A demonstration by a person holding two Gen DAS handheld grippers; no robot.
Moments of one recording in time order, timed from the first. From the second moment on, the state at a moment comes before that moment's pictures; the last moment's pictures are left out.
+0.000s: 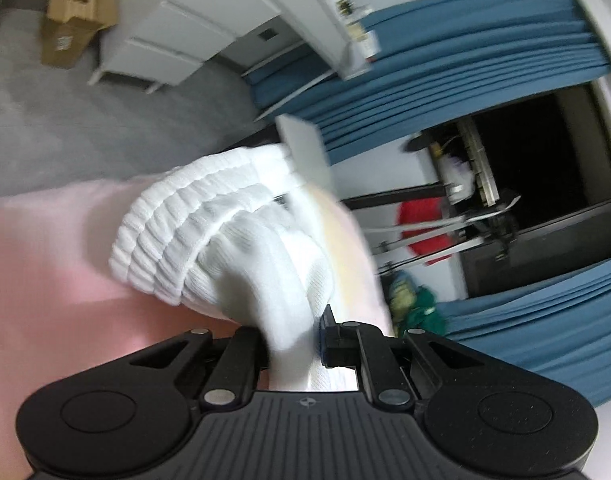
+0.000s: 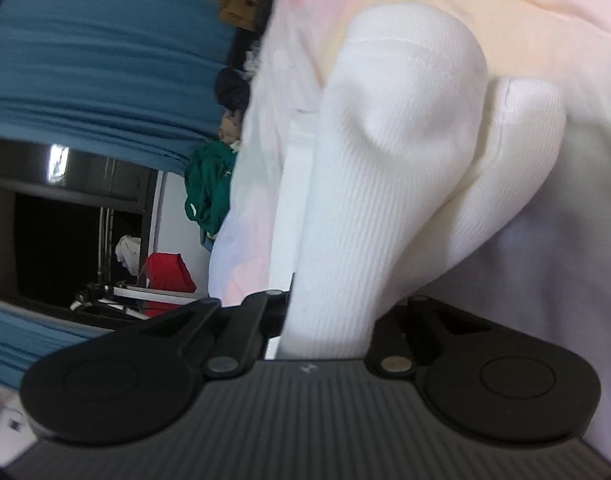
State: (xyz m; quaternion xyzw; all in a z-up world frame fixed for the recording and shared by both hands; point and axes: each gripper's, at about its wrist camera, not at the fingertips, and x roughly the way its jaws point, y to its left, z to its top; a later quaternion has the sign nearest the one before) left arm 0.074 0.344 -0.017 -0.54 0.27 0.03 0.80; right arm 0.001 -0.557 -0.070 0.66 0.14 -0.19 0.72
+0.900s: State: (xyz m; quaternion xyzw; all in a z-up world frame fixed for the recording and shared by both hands) left arm 0.012 0.233 0.027 -0.17 0.32 0.08 0.93; right arm -0.044 -0.563 -0.123 0.73 0.08 -0.22 0.65
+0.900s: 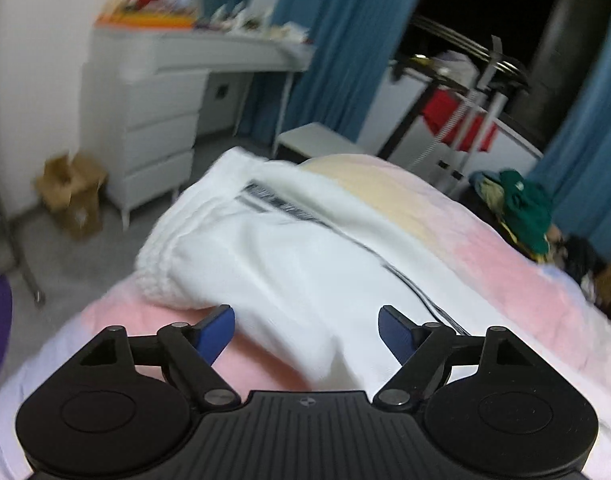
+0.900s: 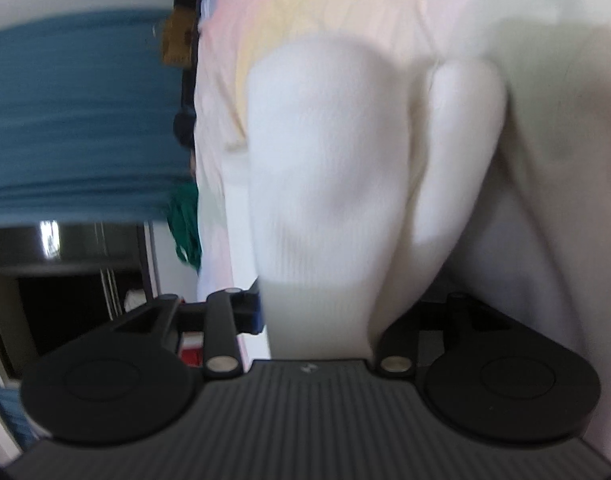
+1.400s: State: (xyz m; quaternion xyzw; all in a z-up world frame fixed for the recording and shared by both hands) left arm 0.045 0.091 0.001 -0.05 0.31 -0.05 0.95; right arm -0.048 -0.583 -0.123 0.67 0.08 -0.23 0.70
